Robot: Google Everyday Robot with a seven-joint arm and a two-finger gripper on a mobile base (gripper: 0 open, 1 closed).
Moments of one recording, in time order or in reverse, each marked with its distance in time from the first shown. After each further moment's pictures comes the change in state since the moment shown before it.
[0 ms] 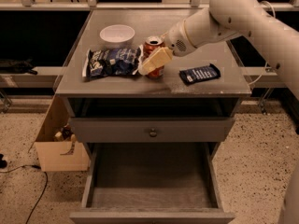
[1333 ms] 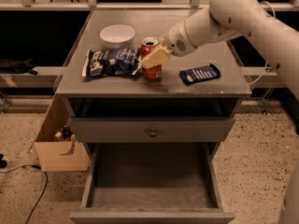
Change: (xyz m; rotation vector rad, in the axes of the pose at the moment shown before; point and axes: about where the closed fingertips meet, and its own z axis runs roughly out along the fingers) arm 0.000 0.000 0.000 0.000 0.000 0.000
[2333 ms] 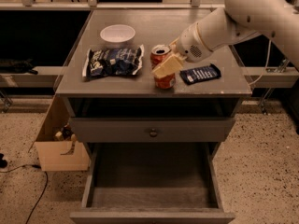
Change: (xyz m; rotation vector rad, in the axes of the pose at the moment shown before) arm 0.021 0.037 -0.039 -0.013 0.097 -0.037
